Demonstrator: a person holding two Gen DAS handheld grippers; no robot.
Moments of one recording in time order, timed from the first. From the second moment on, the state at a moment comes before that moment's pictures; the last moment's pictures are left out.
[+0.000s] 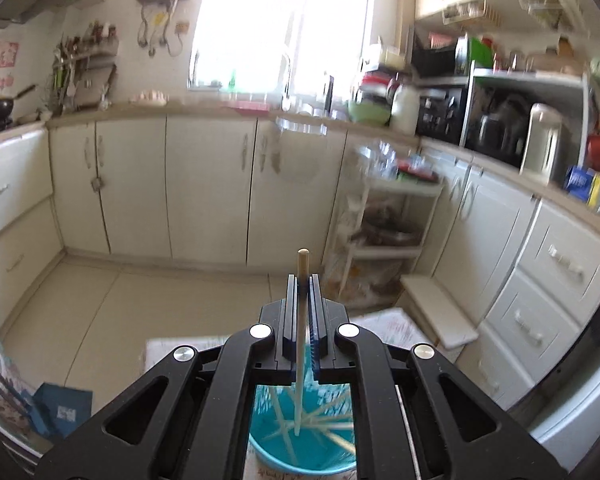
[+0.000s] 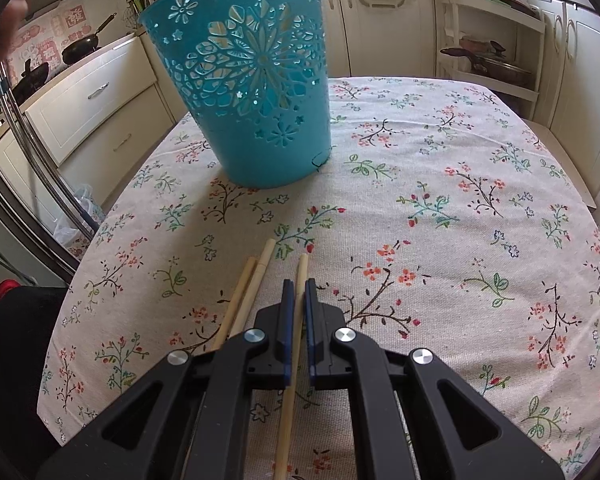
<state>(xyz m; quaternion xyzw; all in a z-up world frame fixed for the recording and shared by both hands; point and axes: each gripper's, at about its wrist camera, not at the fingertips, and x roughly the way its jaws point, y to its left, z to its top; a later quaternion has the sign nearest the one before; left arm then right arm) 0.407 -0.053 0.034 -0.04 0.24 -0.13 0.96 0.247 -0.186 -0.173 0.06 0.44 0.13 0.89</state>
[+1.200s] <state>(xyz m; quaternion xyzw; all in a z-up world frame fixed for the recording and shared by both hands) 0.330 -0.018 -0.181 -0.01 0.43 -0.08 0.90 0.218 -0.225 -0.115 0.23 0.37 0.22 0.88</state>
